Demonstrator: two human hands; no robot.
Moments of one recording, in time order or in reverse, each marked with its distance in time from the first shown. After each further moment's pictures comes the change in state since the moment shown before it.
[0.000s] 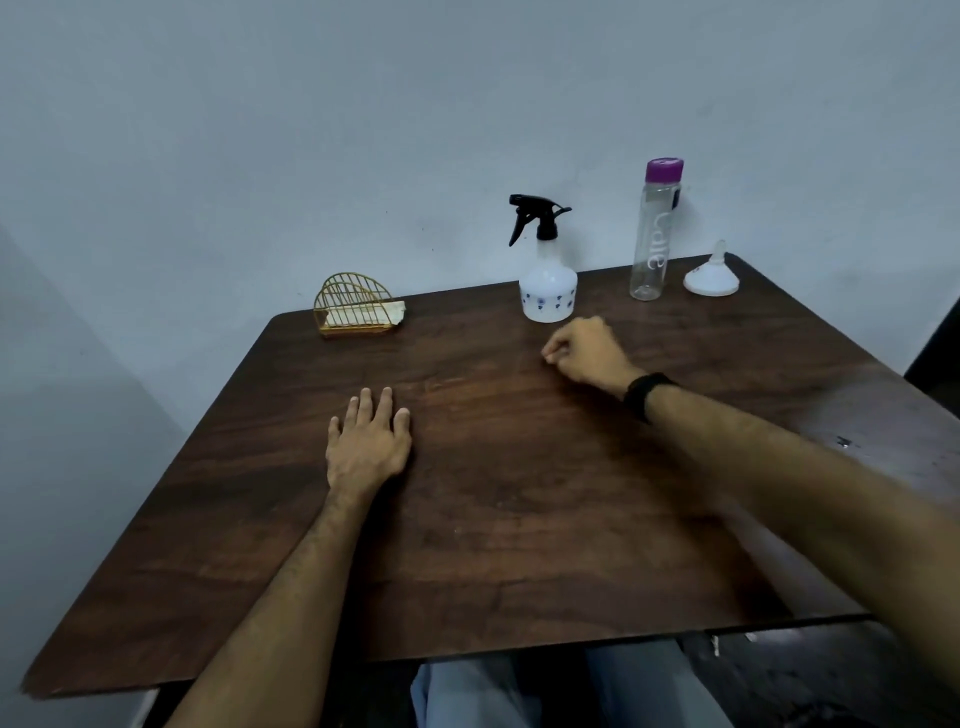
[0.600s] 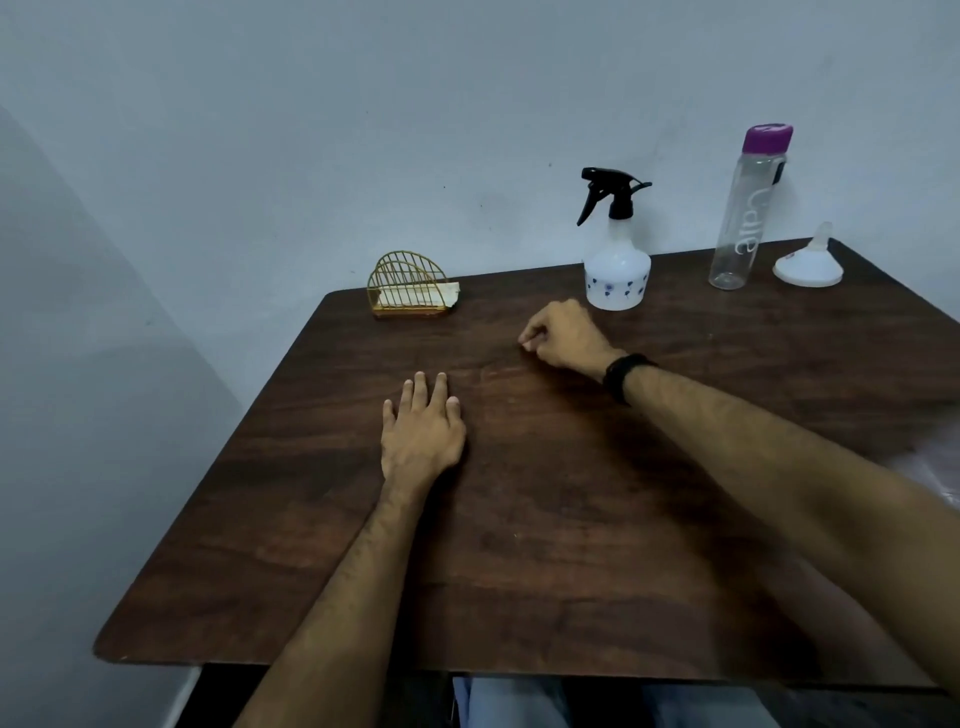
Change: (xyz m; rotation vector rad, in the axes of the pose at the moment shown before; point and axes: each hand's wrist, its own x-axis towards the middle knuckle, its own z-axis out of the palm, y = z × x) left_hand 0.006 -0.002 0.003 -0.030 0.013 0.005; right_hand 0.057 -0.073 0.061 0.057 -0.093 -0.155
